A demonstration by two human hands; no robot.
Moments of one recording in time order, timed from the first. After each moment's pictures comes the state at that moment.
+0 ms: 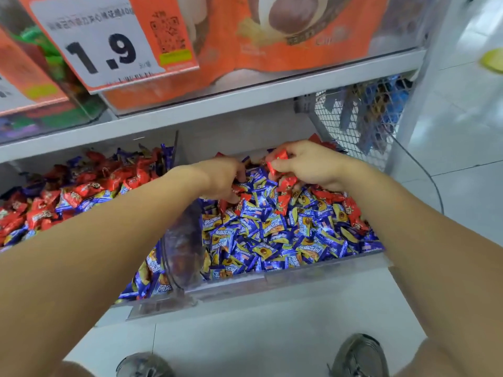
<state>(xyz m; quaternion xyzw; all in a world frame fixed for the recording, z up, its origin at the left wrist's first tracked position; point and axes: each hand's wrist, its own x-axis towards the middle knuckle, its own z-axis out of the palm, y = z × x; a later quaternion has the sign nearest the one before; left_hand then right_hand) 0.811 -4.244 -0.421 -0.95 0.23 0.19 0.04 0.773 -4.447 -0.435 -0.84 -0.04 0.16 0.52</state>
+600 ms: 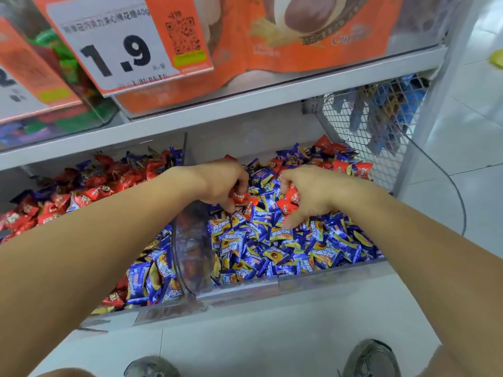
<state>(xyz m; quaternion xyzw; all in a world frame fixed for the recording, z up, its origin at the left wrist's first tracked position) 0.814 -4.227 -0.416 -0.94 0.28 0.21 0.05 0.754 -4.429 -0.435 -0.96 -0.09 0.22 0.17</state>
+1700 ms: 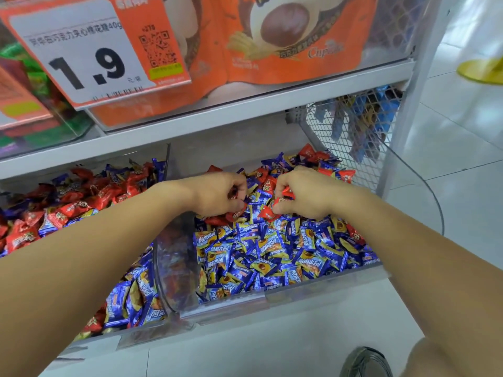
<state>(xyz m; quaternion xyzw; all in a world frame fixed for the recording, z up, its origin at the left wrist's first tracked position) 0.810 -4.236 -0.423 -0.93 0.30 0.21 -0.08 0.750 -4.445 -0.433 -0.96 -0.09 0.16 0.21</state>
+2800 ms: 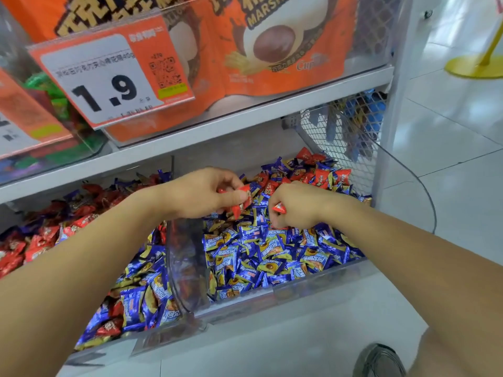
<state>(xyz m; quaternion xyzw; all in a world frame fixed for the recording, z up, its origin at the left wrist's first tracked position) 0.775 -4.226 -0.380 -0.91 0.25 0.22 -0.25 0.748 -4.428 -0.448 -0.96 -0.14 0.16 0.21</state>
